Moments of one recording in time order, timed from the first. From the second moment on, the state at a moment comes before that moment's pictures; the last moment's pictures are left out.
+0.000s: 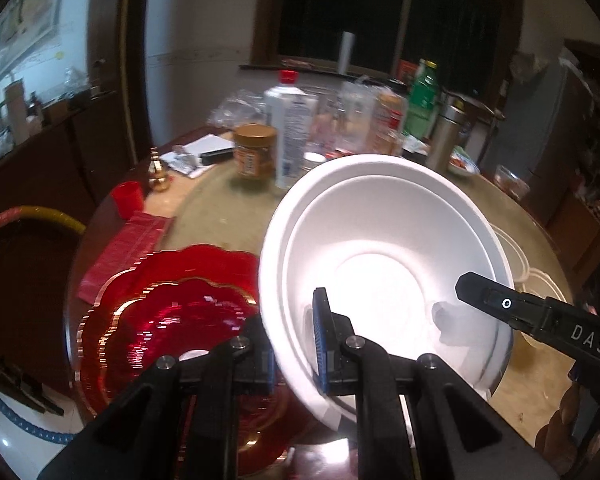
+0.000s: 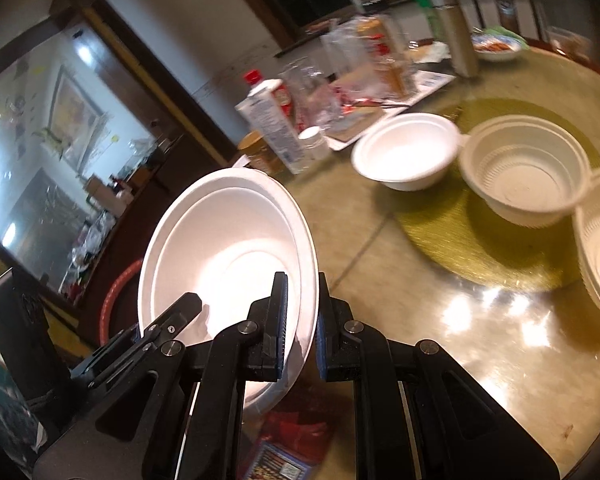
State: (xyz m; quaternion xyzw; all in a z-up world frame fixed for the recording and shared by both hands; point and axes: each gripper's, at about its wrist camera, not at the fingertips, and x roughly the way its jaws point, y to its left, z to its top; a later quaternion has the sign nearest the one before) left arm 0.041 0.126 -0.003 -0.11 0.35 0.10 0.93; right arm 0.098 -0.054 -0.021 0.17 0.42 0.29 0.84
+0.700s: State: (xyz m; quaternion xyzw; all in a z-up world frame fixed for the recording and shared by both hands) left arm 0.009 0.207 -0.014 -0.15 0.34 0.20 0.91; right arm 0.092 0.058 -0.022 0.09 0.44 0.37 0.81
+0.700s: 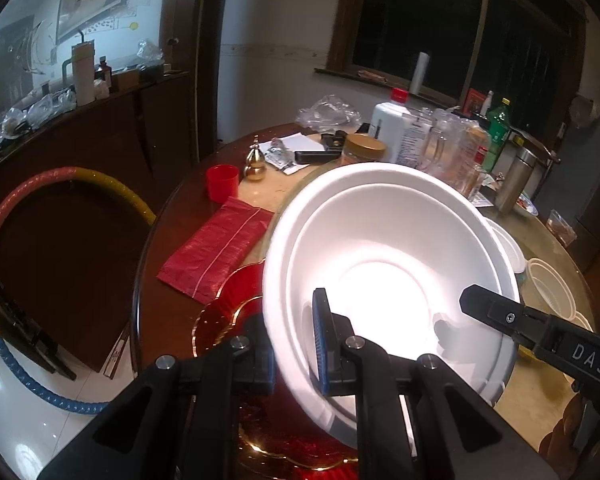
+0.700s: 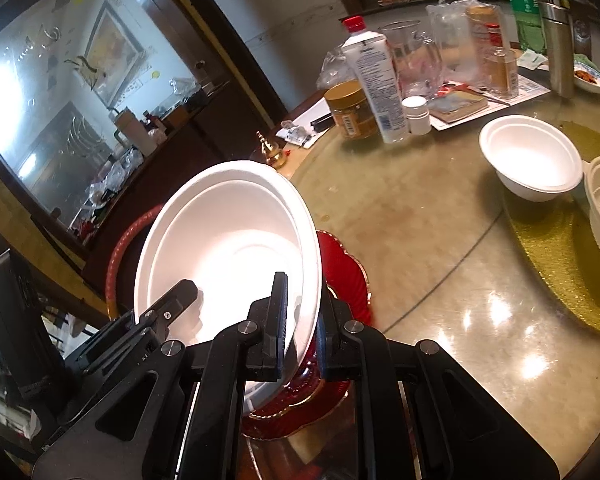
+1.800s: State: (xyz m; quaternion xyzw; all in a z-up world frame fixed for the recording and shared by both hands) left arm 0.006 0.215 -0.038 -0.14 0.37 0.22 0.89; right arm 0.099 0.076 -0.052 0.08 0.48 0.38 0.79
